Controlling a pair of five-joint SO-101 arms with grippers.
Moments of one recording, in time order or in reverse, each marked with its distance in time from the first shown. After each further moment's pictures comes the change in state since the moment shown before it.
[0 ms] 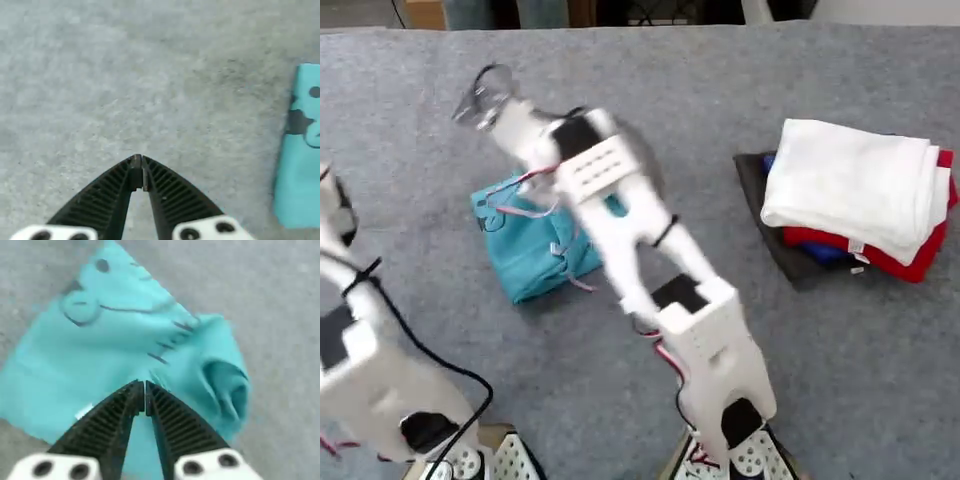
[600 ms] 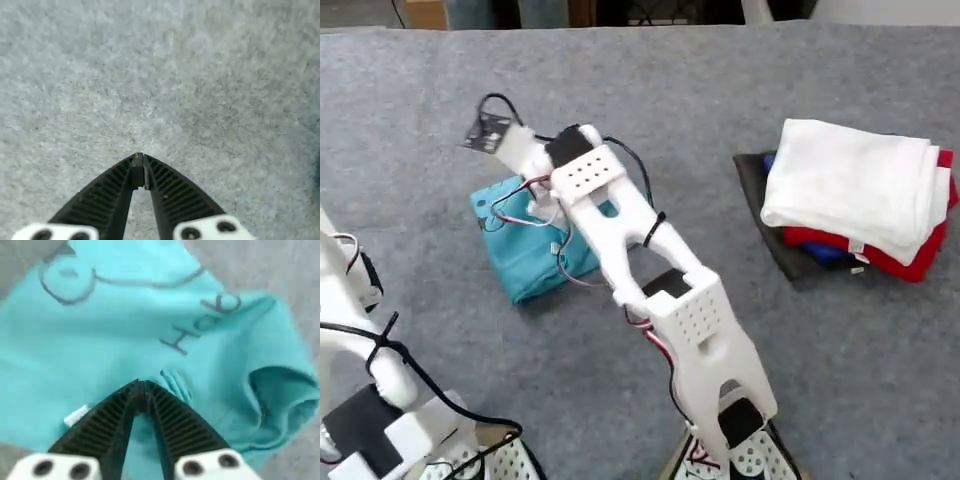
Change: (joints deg) left arm -3.8 -25.0 46.6 -23.0 -2.8; right arm 2.5 7.6 0.1 2.4 0.0
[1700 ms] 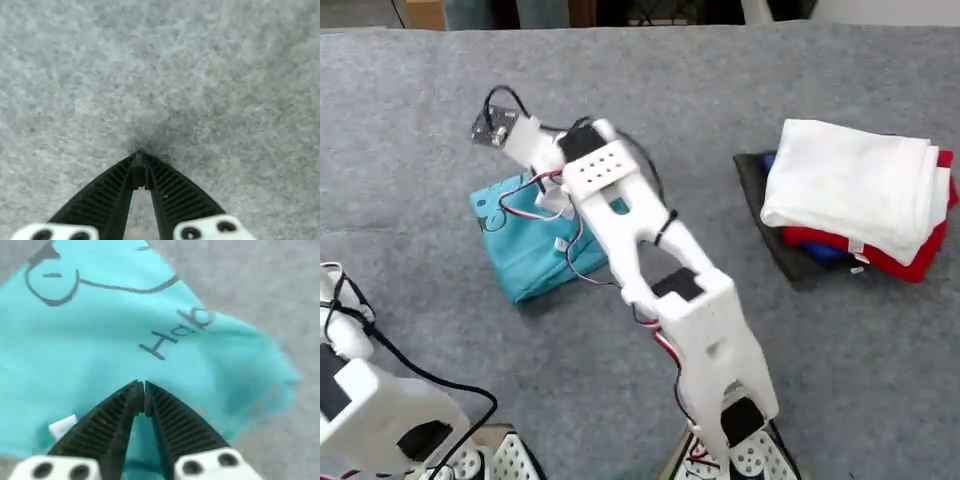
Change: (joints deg) left arm -7.6 18.0 1.0 -12.0 2.9; right arm 1.2 -2.1 4.7 -7.4 4.6
